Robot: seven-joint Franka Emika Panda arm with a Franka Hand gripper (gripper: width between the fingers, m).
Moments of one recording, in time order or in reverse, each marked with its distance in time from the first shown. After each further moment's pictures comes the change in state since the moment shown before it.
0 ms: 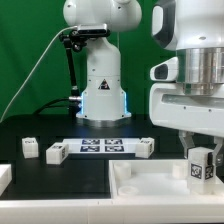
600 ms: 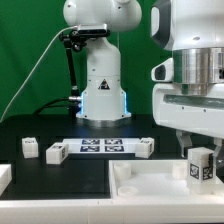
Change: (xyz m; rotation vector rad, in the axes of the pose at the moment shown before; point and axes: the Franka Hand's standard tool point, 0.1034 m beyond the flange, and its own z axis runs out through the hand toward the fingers) arm 0.001 -0.001 -0.001 0.009 -0.011 0.064
